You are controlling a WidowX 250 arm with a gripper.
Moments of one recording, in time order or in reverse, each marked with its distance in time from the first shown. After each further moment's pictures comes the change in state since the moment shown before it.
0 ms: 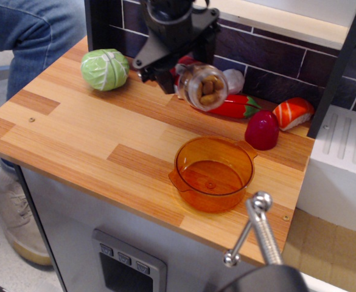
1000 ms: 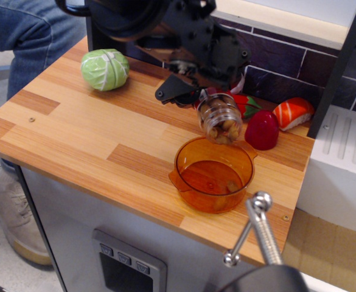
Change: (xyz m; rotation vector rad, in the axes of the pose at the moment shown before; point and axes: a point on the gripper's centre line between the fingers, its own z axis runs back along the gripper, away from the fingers) arm -0.034 -0.007 -0.012 -0.196 -0.211 -0.213
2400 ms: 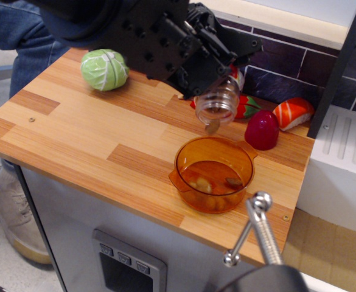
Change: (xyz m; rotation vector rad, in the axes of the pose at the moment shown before) arm 0.016 -0.019 0.032 -0.173 -0.142 -0.283
